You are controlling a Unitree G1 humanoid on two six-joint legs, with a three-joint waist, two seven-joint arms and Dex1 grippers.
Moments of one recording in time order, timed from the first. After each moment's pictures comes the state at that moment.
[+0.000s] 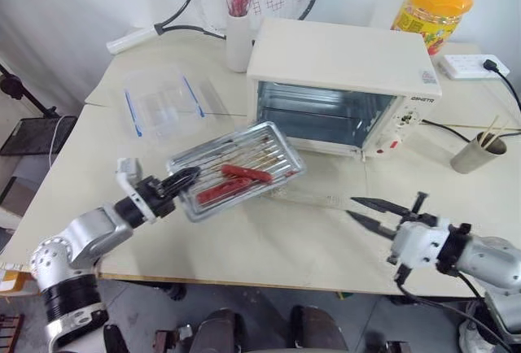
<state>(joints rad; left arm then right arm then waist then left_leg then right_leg) -0.27 0.44 0.60 0.12 -1.94 1.30 0.28 0.13 -0.83 -0.19 -0.16 0.11 -0.53 0.79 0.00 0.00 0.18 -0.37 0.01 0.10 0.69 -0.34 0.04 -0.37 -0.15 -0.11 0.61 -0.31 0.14</state>
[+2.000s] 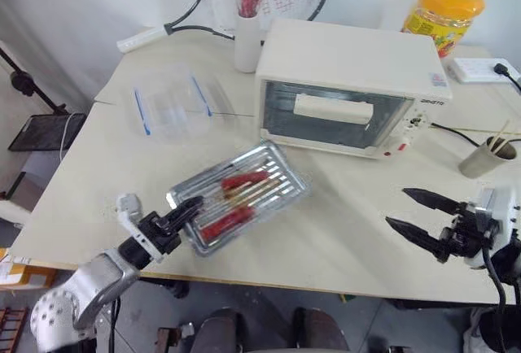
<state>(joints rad) -0.06 0.45 0.40 -0.09 -1.94 1.19 0.19 0.23 -0.71 -0.50 -0.30 0.66 0.13 1.13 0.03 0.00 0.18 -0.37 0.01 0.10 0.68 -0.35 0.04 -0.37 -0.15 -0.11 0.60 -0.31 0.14</state>
